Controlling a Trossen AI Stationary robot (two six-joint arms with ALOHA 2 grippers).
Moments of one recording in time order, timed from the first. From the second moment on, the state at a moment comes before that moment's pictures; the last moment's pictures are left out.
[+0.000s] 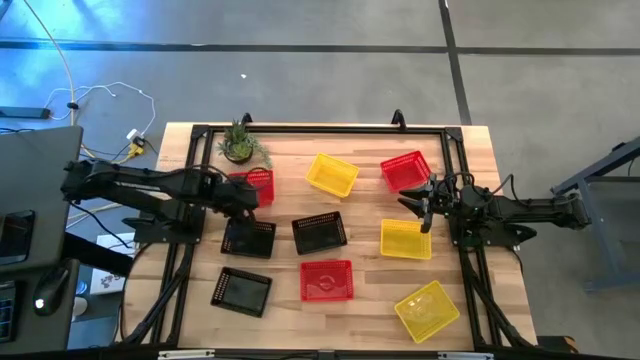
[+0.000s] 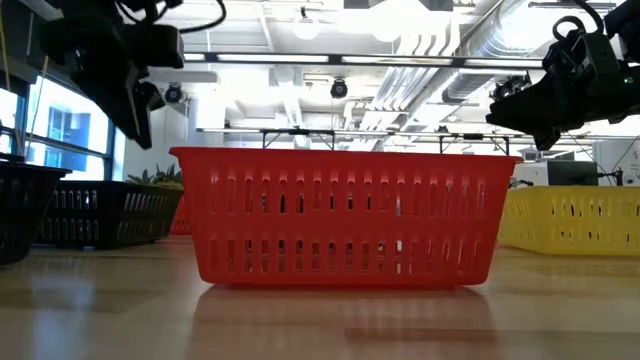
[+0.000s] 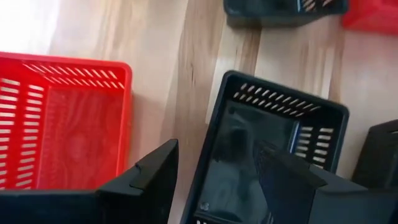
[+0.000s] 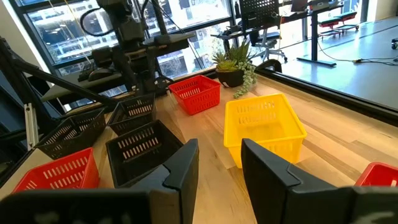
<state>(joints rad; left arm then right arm) 0.10 1.05 0.74 -0.83 -0.03 -0.21 -0.01 0.13 0.01 0.05 0.23 0.25</state>
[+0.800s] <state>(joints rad) 0.05 1.30 0.74 -0.79 -0.10 -0.21 -0.01 0.13 0.01 0.05 0.23 0.25</state>
